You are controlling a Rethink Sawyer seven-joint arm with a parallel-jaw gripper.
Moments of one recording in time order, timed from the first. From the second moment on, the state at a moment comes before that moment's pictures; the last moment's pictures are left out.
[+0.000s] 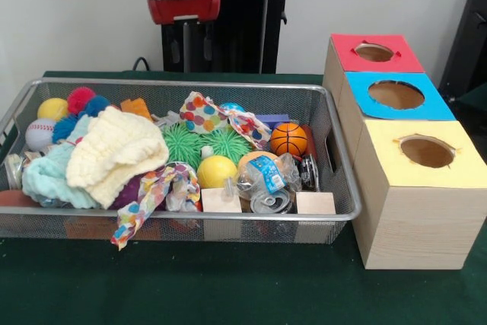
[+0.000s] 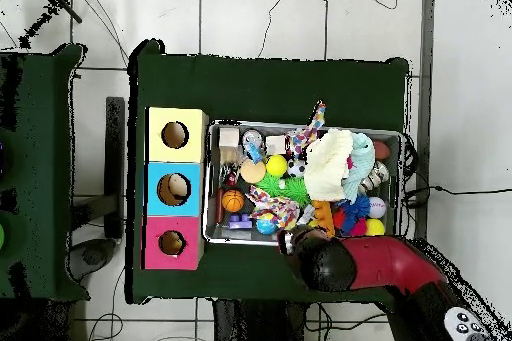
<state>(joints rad) -0.81 -0.85 0.44 2.08 -0.54 0.49 1.66</state>
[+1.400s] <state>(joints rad) -0.86 -0.68 0.55 1.69 -0.56 0.71 1.66</state>
